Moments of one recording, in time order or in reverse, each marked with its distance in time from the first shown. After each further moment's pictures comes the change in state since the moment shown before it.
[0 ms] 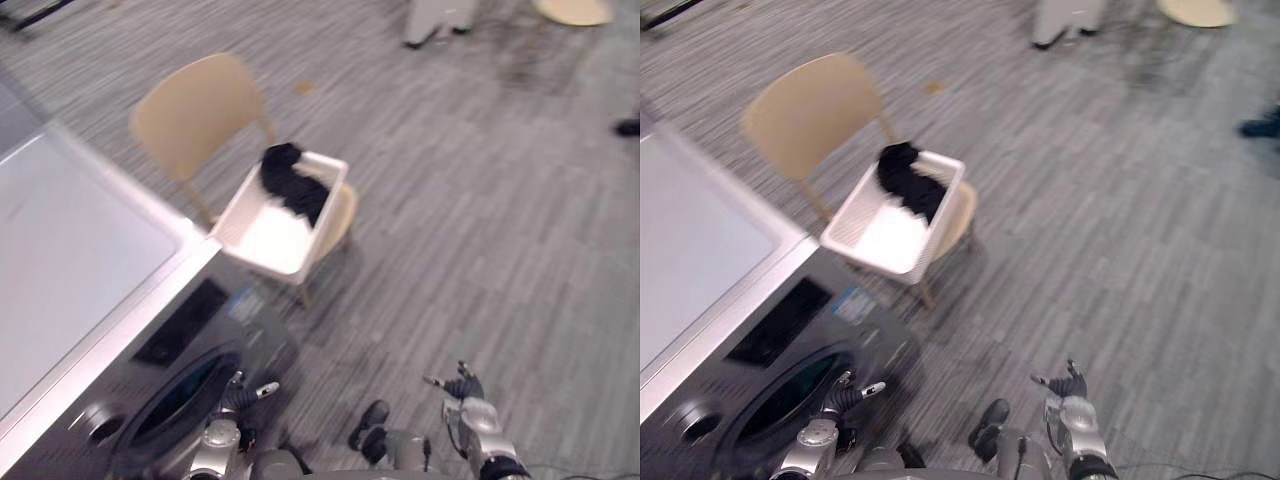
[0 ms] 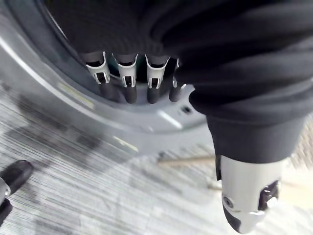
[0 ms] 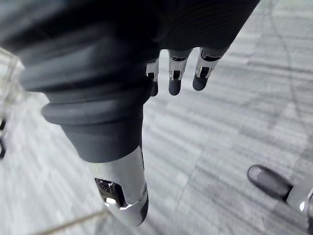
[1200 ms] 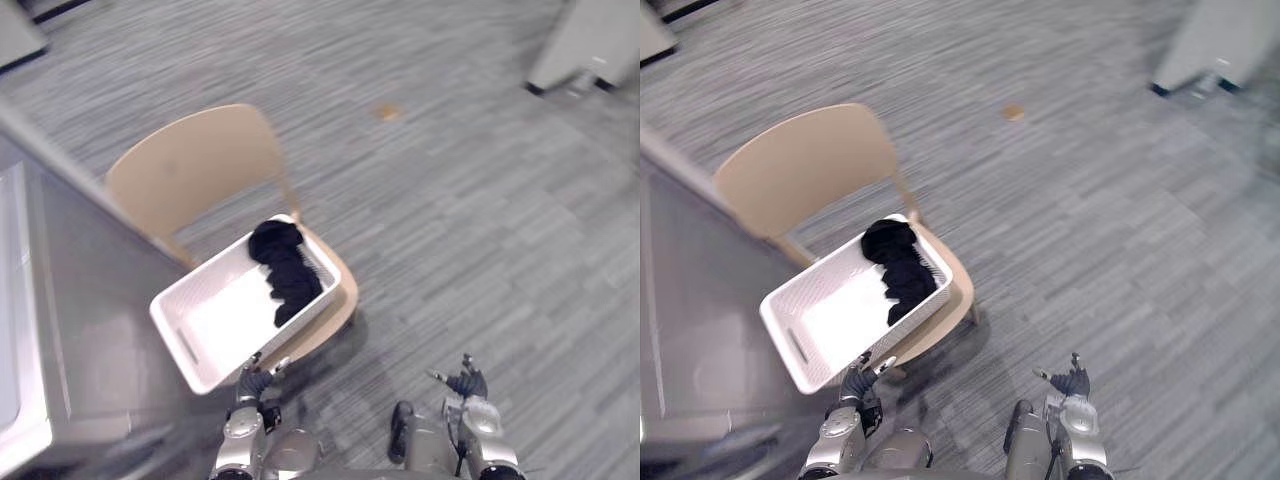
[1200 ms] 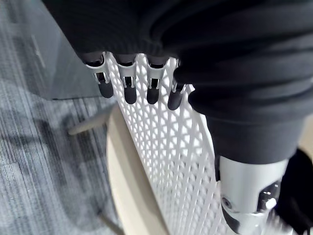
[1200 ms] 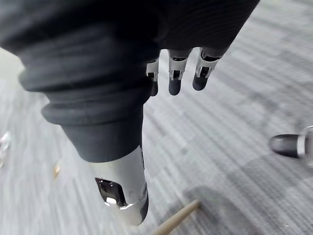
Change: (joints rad) left arm 0.031 -0.158 0.122 -0.161 -0.128 0.004 0.087; right arm 0.040 0.064 -0.027 -0.227 0.008 -0.014 -0.020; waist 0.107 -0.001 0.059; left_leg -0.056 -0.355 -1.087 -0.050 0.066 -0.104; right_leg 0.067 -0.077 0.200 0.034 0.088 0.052
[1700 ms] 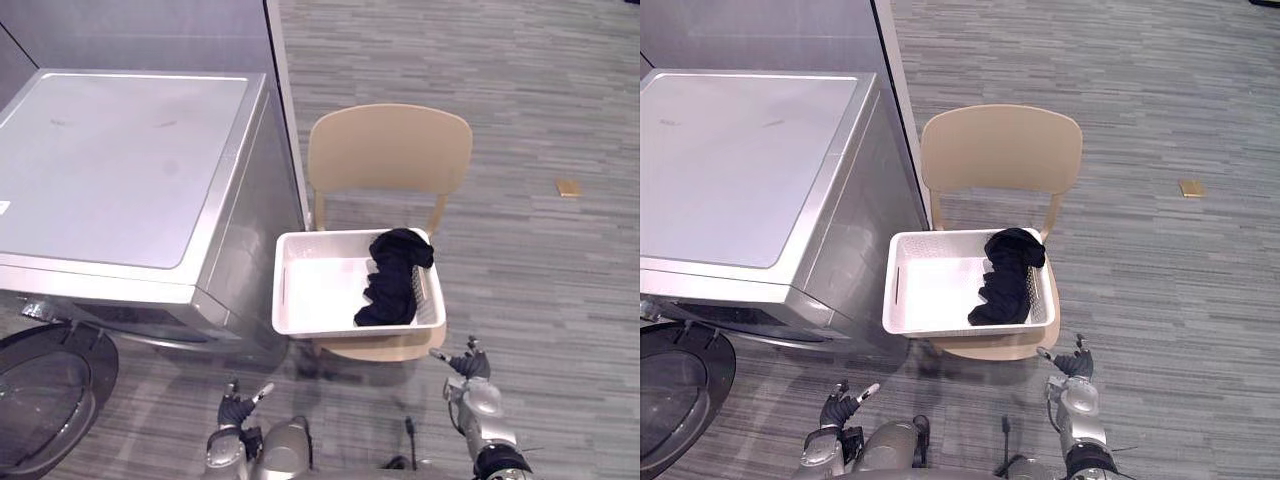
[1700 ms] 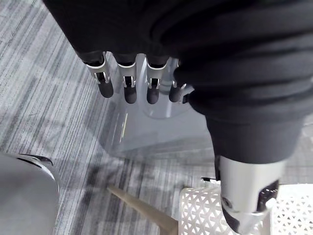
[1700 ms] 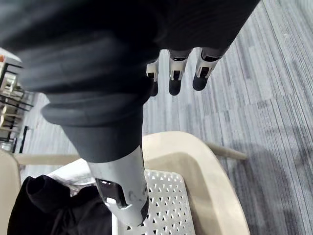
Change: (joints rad) left arm 0.113 0.108 -0.078 0.047 -0.008 -0.009 -0.001; right arm -0.081 -0.034 -0.043 0.063 -0.052 0.014 -0.031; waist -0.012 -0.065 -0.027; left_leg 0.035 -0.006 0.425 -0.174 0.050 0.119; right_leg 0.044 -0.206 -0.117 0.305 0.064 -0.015
